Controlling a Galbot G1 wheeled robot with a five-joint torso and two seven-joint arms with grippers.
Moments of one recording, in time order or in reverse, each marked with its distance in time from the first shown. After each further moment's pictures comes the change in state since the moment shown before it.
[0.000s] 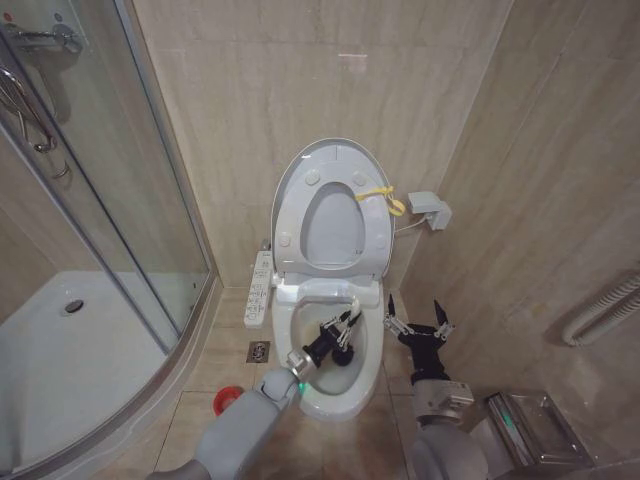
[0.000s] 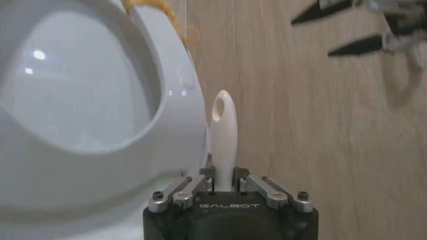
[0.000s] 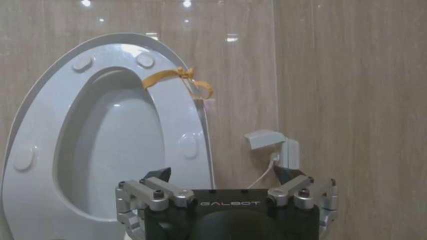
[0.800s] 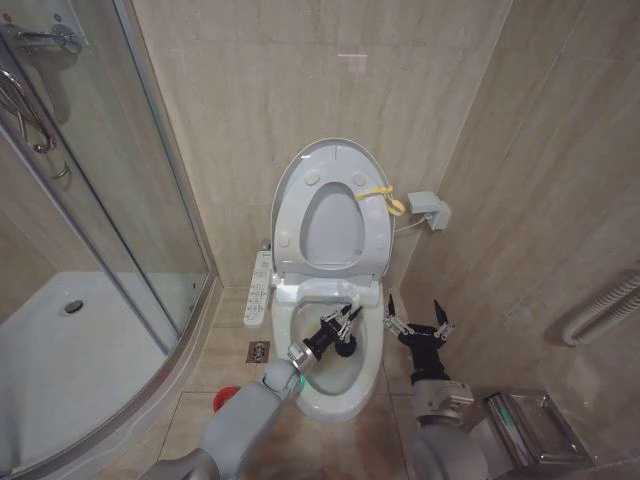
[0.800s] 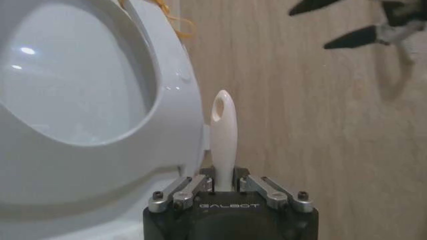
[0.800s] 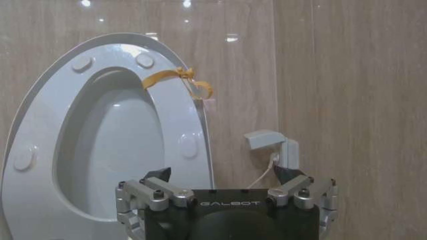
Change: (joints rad) left arm -0.021 -0.018 0.003 0.086 -0.008 -0.041 0.062; right arm 0.000 0.000 0.000 0.000 0.000 0.000 0.000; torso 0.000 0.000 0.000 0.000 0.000
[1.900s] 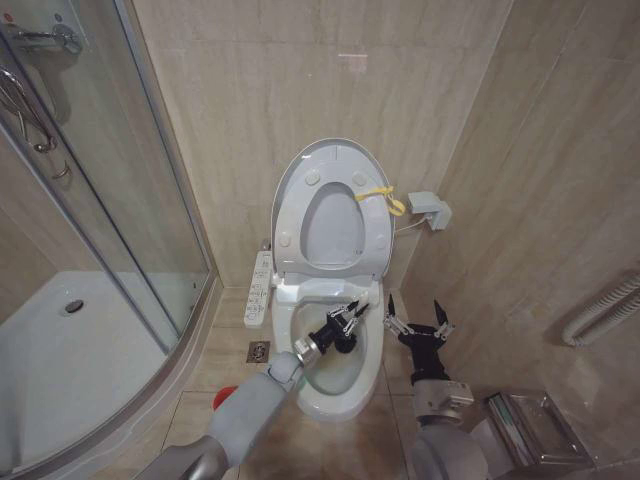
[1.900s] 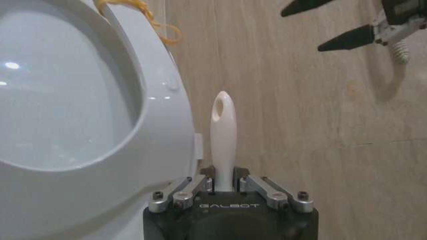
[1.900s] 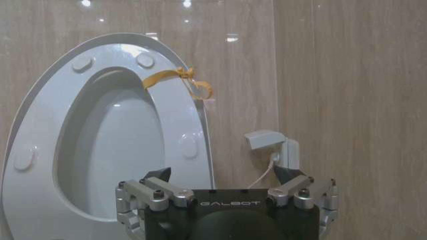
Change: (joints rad) left arm -0.052 -0.041 0.010 0.035 0.037 -0.009 -0.007; right arm 0.000 0.000 0.000 0.000 0.000 0.000 0.000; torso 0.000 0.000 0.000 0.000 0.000
